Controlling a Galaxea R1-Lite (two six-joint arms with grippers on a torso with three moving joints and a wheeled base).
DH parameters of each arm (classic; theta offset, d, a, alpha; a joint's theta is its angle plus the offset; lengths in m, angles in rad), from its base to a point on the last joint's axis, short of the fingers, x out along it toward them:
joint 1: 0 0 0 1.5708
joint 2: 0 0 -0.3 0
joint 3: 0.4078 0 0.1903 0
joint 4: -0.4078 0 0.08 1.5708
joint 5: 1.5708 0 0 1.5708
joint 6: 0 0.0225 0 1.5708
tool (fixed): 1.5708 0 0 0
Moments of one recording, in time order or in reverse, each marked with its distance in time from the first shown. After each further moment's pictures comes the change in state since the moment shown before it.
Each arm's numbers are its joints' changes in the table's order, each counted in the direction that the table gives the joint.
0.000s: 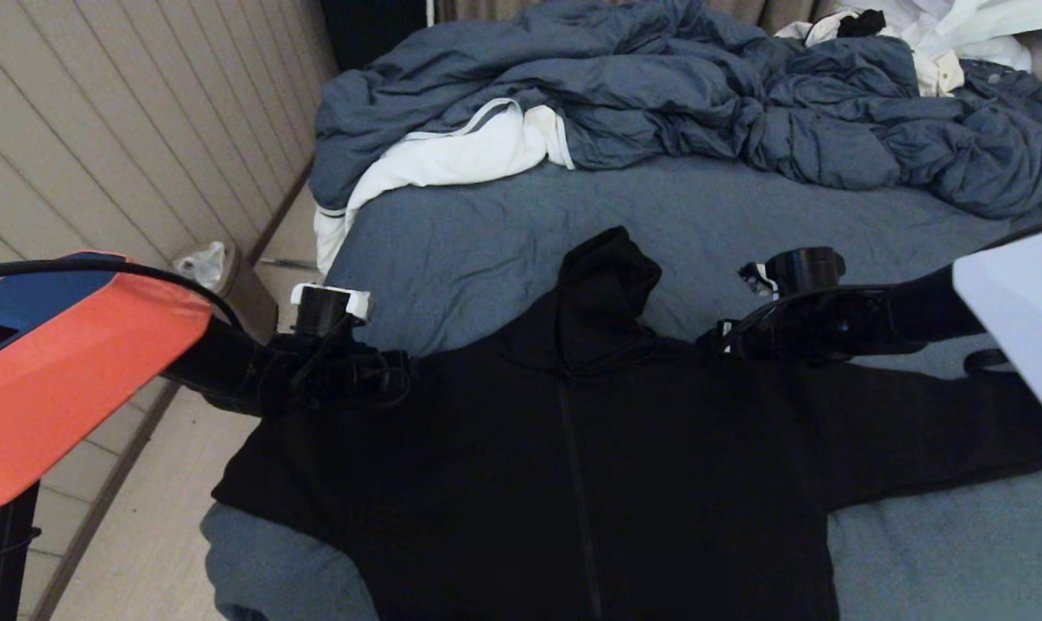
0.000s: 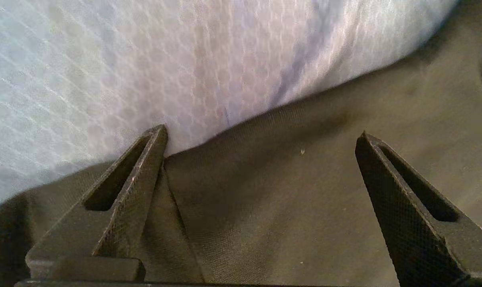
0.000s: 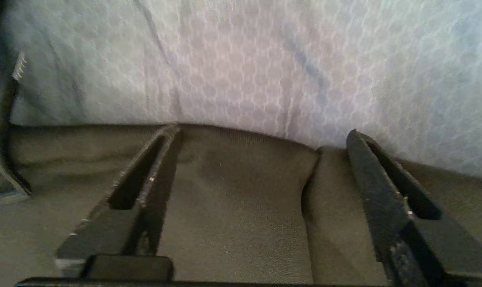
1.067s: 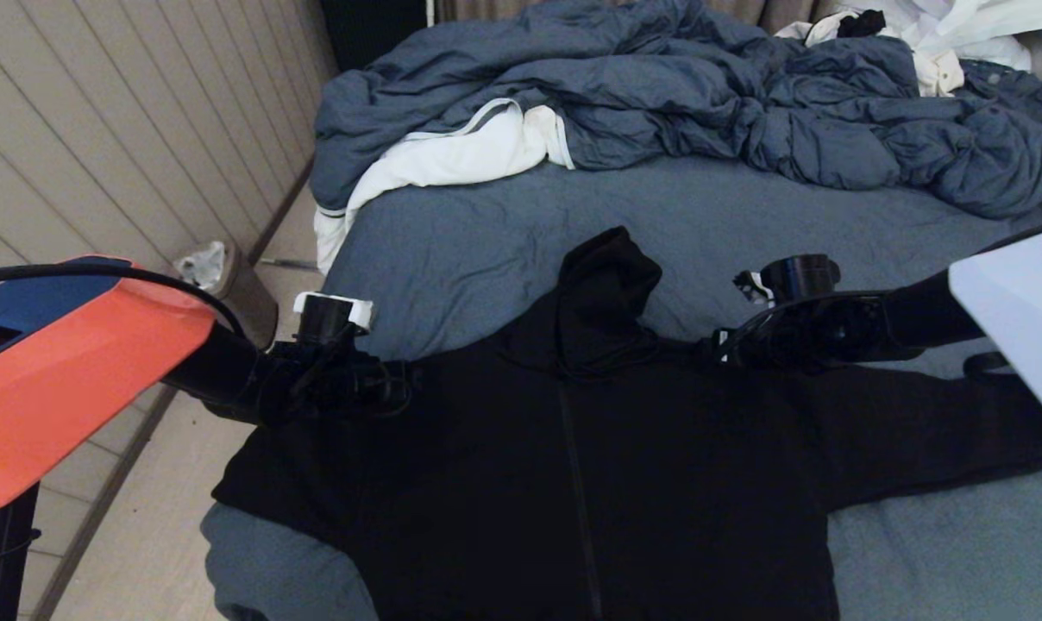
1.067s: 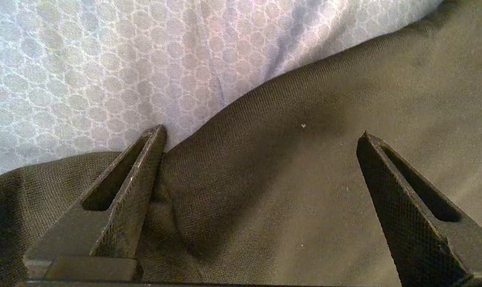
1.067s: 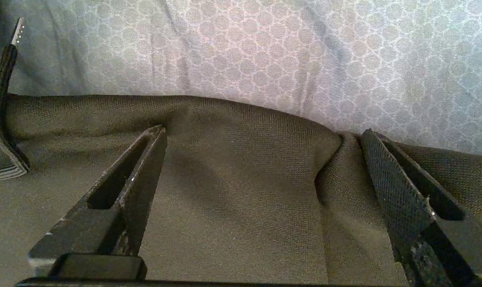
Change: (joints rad) left arm -0.009 0.004 -0.038 0.003 0.006 0.004; right arm 0.014 0.008 -0.040 0.002 -0.003 -0.010
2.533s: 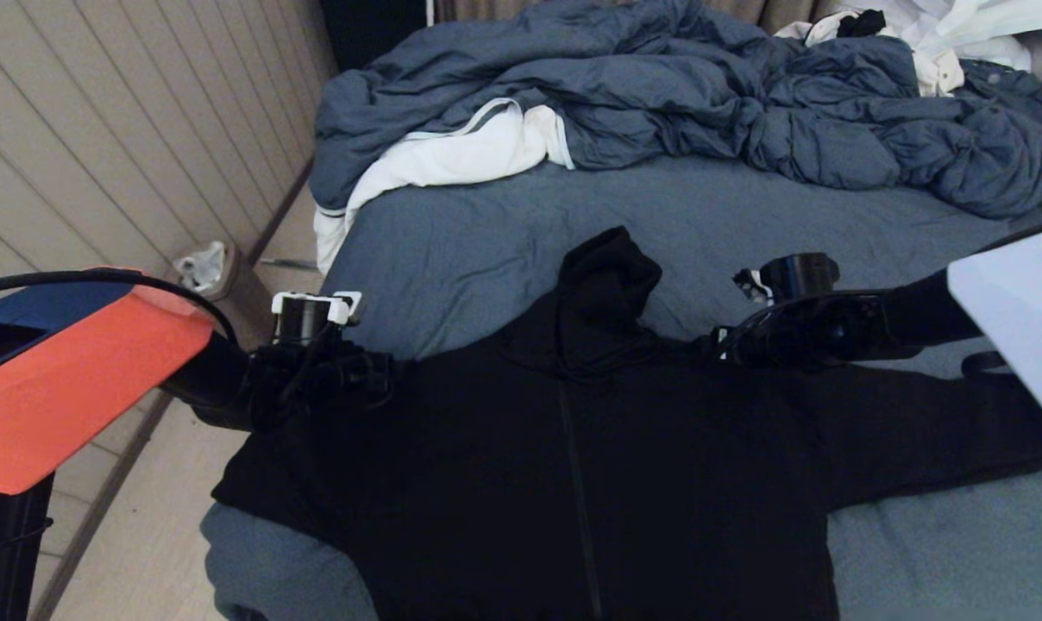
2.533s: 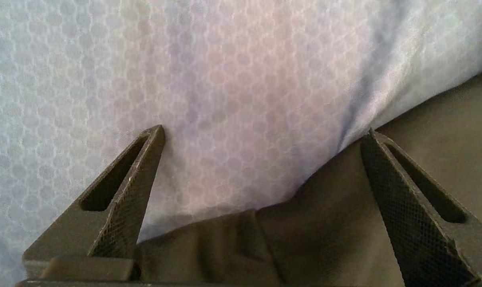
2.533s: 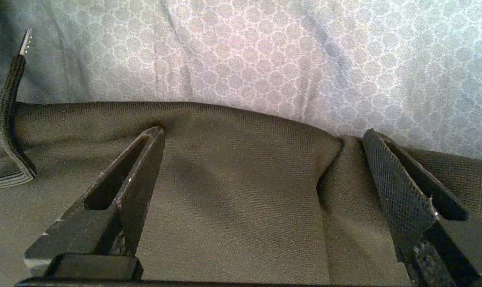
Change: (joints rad) left arm 0.065 -0.049 -0.013 0.197 -0.053 0.199; right arm 0.001 -0.004 0.011 0.001 -0.001 0.010
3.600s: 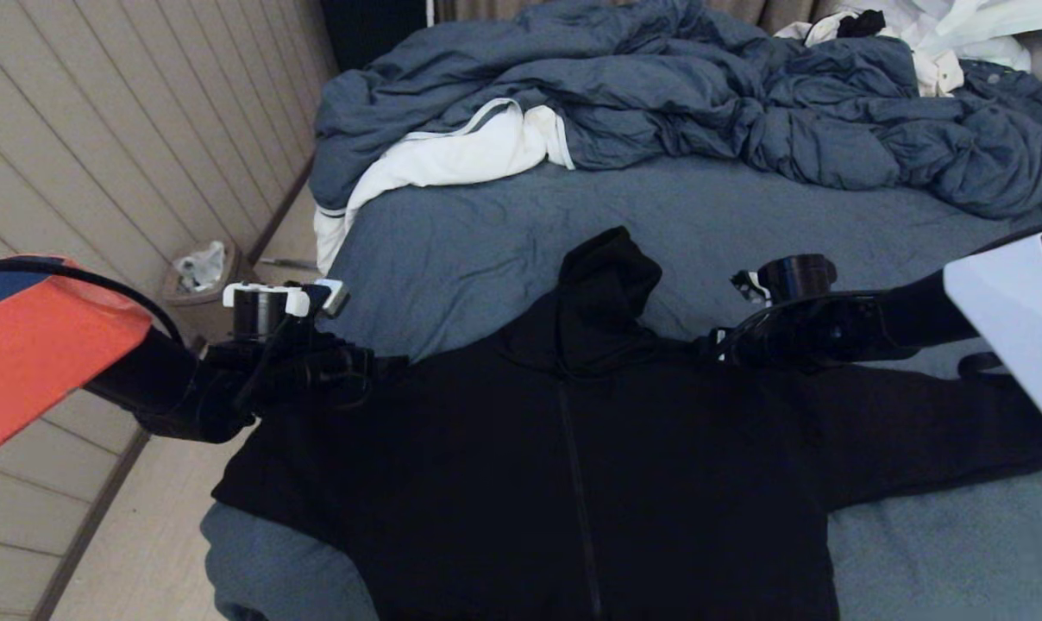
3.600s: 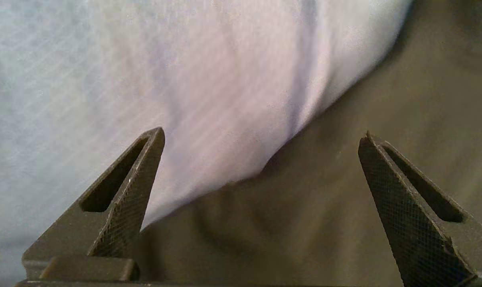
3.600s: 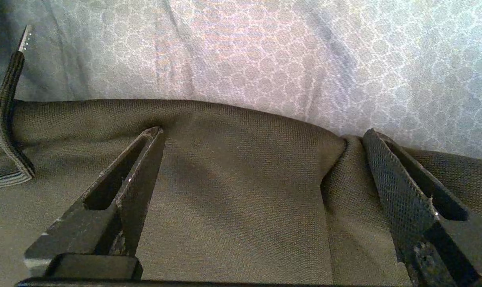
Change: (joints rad) left arm 0.051 0.122 -0.147 0.097 0.205 0.118; right arm 0.004 -0.006 0.003 0.000 0.000 -0.002
